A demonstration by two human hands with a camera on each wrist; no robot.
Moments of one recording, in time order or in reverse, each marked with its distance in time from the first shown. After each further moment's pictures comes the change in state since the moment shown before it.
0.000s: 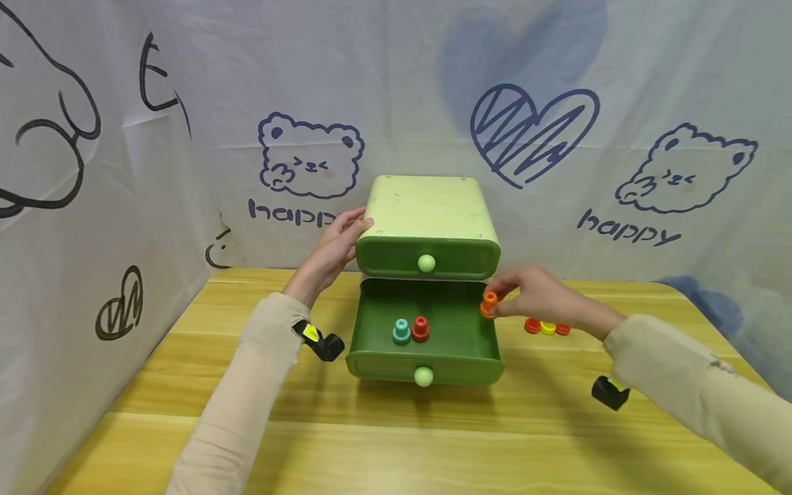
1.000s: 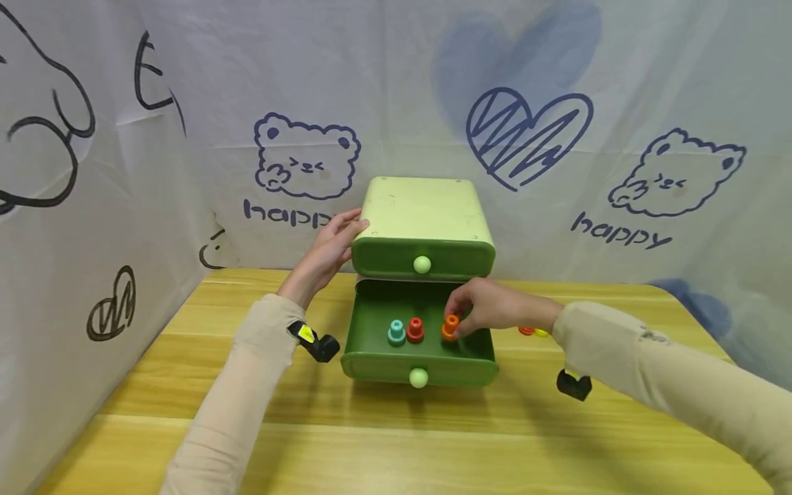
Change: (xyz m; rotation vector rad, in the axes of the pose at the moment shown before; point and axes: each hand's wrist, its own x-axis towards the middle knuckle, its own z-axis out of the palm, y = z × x) left_hand 0.000 0.000 0.000 0.003 -0.006 -0.005; right_hand 0.030 -0.026 0.026 0.021 -0.265 -0.081
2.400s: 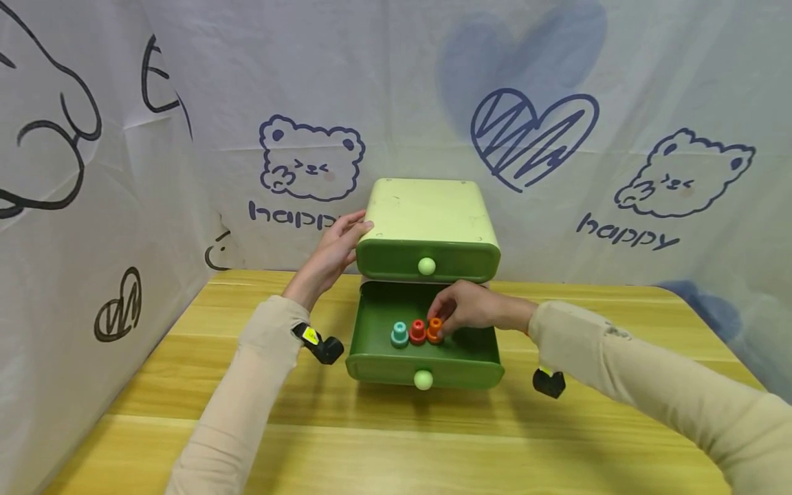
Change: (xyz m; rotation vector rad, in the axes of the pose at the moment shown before) left_hand -0.001 0.000 0.000 -0.009 0.009 -0.010; right_hand 0.030 0.000 0.017 0.254 -0.001 0.092
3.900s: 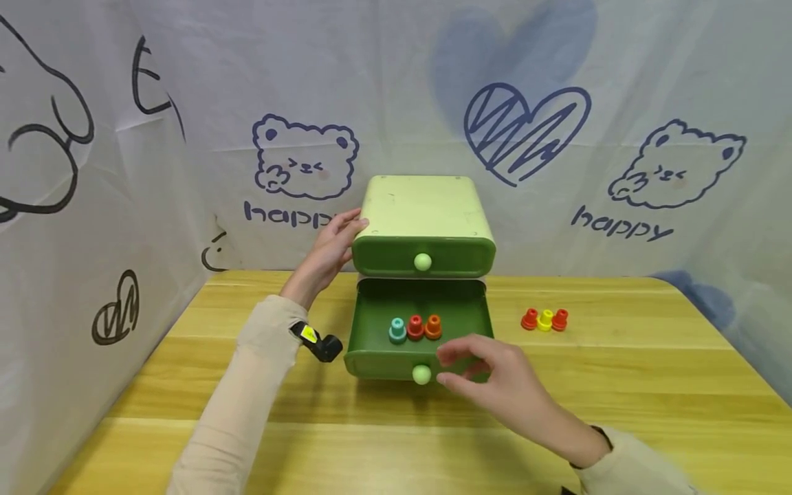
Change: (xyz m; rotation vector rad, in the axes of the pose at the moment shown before) left_hand 0.001 -0.001 0.001 -0.013 0.010 0.006; right_hand -0.105 -0.027 0.086 0.062 0.577 -0.322
